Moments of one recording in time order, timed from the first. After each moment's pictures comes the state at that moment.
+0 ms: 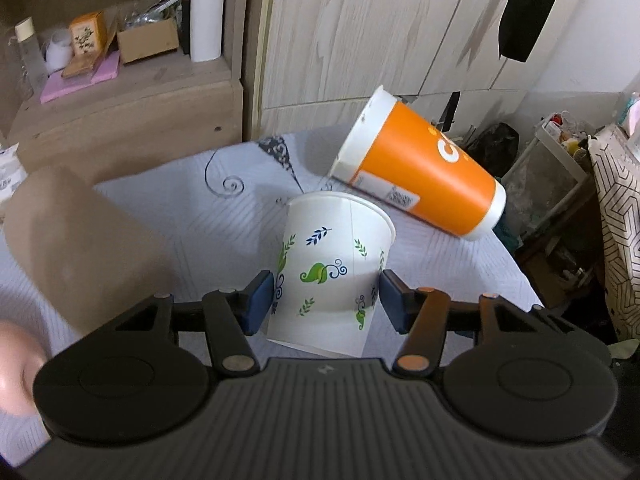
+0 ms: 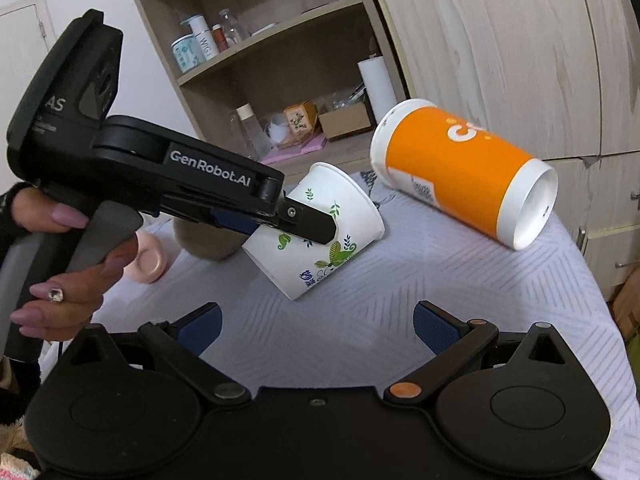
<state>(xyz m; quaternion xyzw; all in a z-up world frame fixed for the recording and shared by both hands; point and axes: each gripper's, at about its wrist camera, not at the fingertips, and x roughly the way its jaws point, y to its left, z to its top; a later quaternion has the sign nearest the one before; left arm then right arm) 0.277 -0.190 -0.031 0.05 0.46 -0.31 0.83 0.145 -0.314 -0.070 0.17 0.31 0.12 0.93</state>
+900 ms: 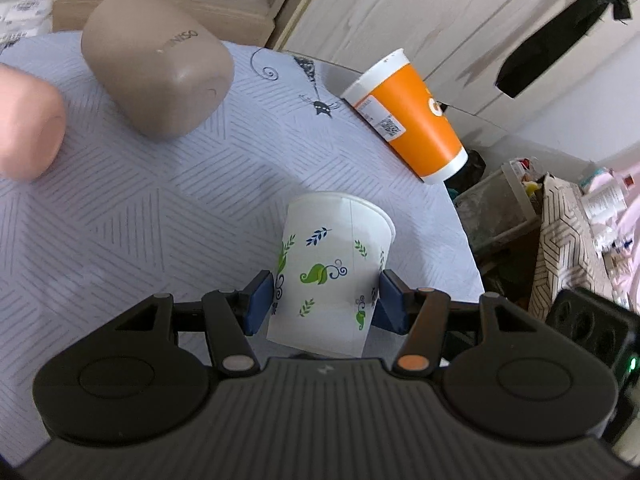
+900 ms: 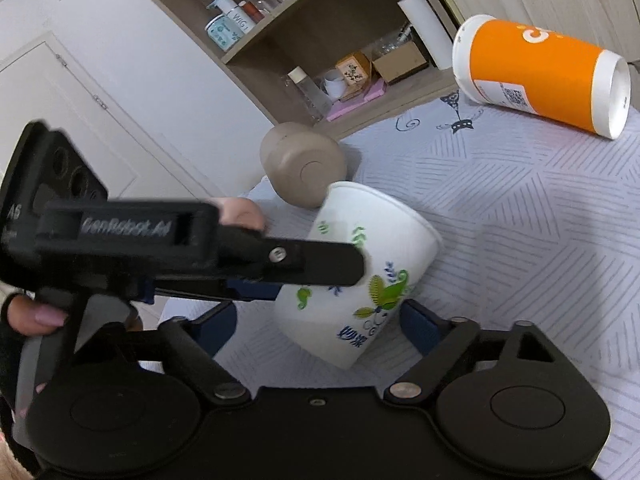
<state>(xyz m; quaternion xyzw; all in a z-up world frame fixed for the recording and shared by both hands) 0.212 -0.114 -0.041 -0.11 0.52 -0.30 0.79 0.132 -0.278 -0.080 0.28 0.35 0.21 0.87</state>
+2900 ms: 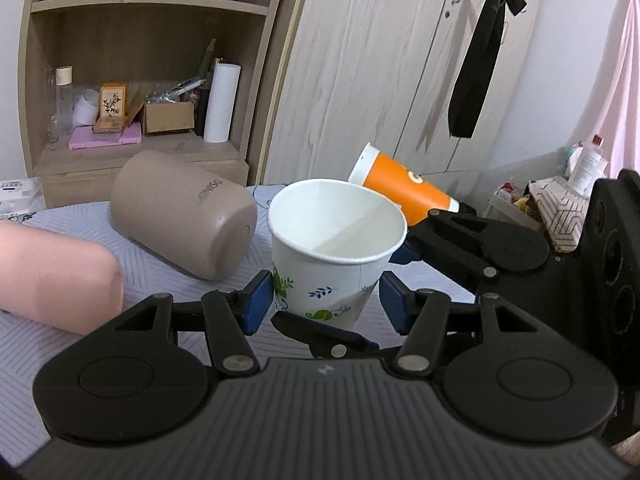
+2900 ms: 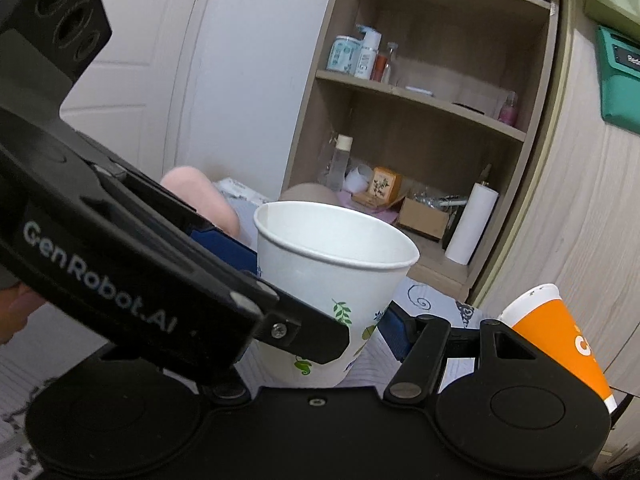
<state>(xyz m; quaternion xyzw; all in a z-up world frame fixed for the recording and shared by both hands) 0.199 -0.069 -0.034 -0.01 0.29 -0.37 0.88 0.161 -0.191 -0.047 -0.15 0.20 0.16 0.95</state>
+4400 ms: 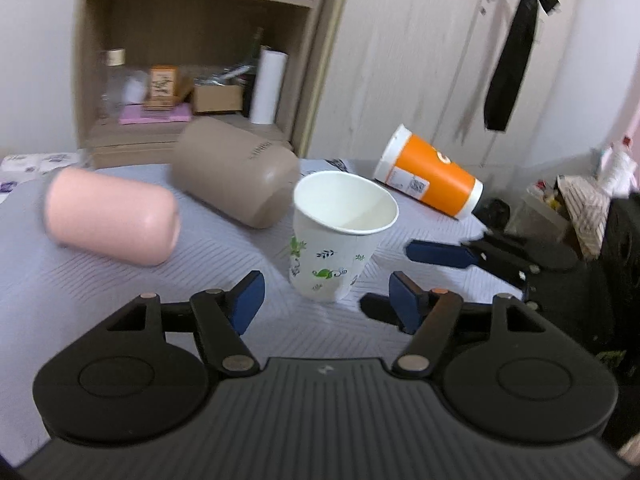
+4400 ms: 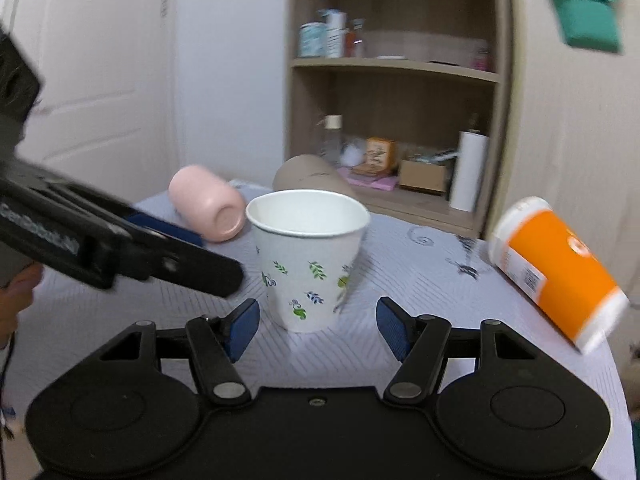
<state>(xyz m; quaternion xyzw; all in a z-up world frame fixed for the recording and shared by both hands) 0.154 -0.042 -0.029 -0.03 0.31 -0.29 0.90 0.125 -0.227 -0.053 -0.04 0.23 0.17 0.96</state>
